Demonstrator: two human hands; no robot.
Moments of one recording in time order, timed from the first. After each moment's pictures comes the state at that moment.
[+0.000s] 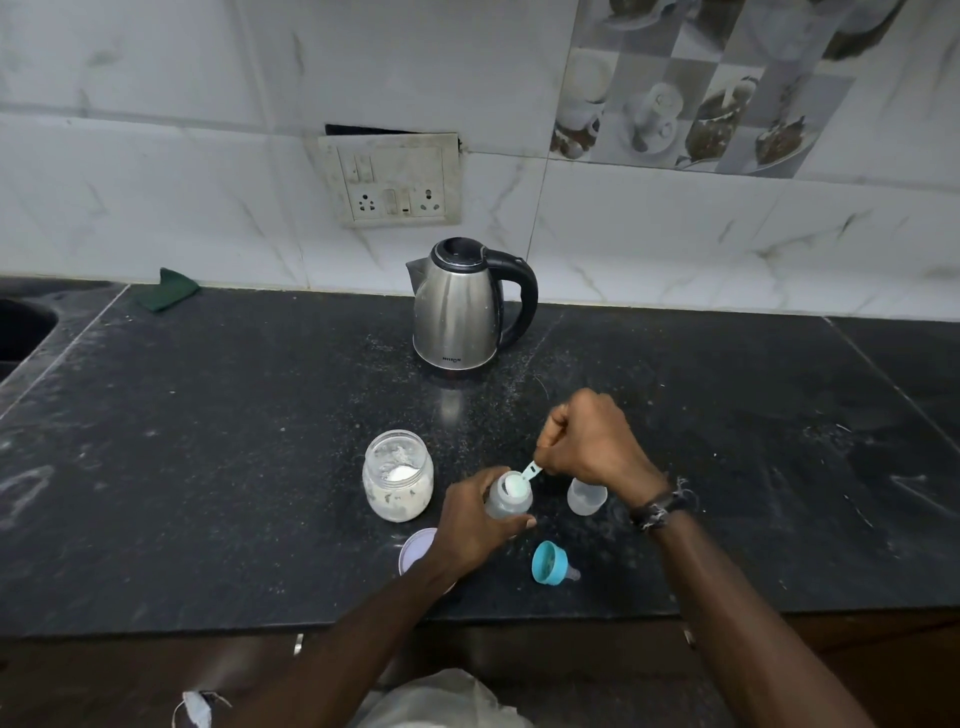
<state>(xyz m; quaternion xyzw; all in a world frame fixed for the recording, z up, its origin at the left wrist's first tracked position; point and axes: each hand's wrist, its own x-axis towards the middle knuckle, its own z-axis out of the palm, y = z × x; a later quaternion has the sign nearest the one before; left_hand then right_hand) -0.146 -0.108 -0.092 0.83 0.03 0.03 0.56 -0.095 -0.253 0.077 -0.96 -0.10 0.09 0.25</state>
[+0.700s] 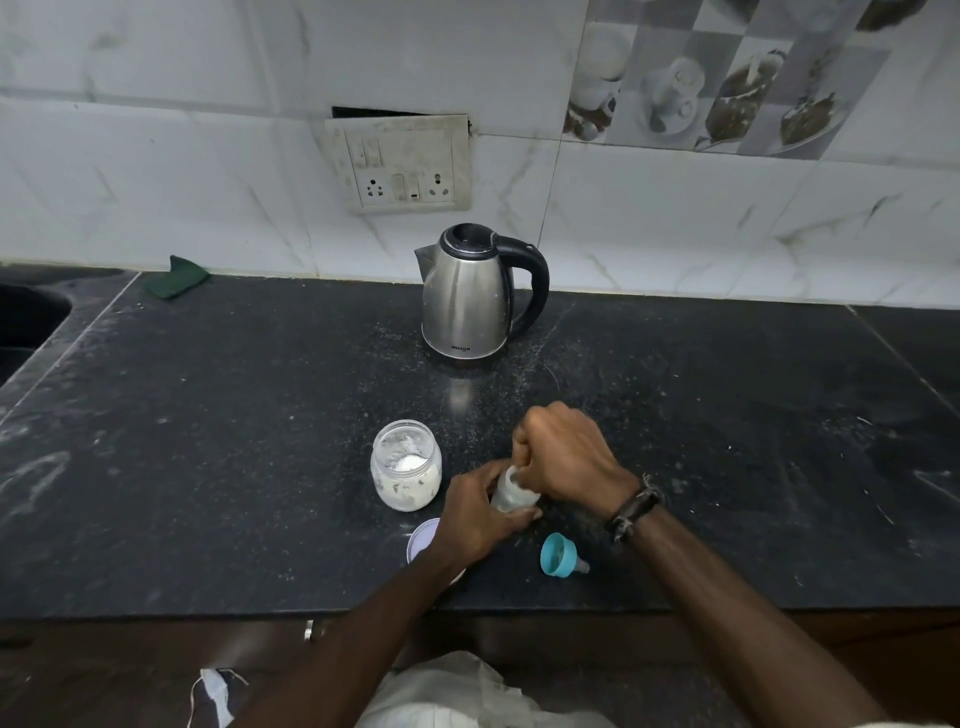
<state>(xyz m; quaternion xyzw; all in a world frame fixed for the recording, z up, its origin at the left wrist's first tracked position) -0.144 -0.104 -0.104 0.80 0.02 0.03 0.60 -0.104 -0.225 0.057 -0.96 -0.26 0.07 0.08</state>
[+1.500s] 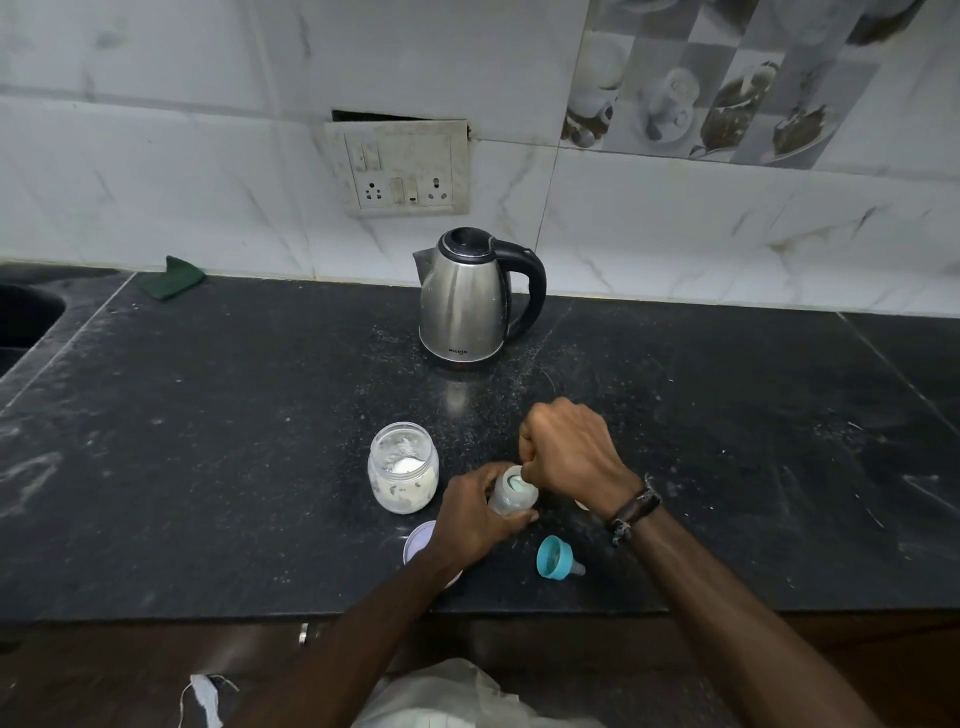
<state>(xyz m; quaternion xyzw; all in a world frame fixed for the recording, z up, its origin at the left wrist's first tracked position) -0.142 -0.104 -0.108 0.79 0.01 0.03 0.62 -0.105 -0.226 0.072 -0.97 -0.22 0.08 0.08</state>
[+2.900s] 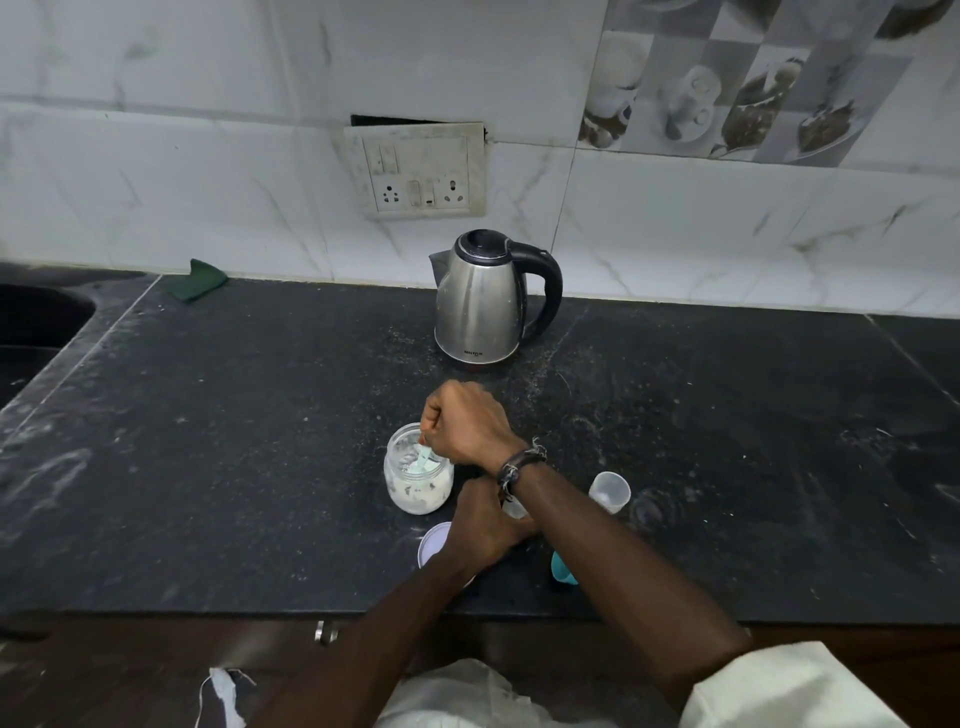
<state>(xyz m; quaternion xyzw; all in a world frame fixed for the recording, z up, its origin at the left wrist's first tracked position) -0.144 -0.106 -0.105 0.77 0.07 0.05 0.63 -0.077 -0.120 0.033 -0.94 -0.25 0.09 0.23</state>
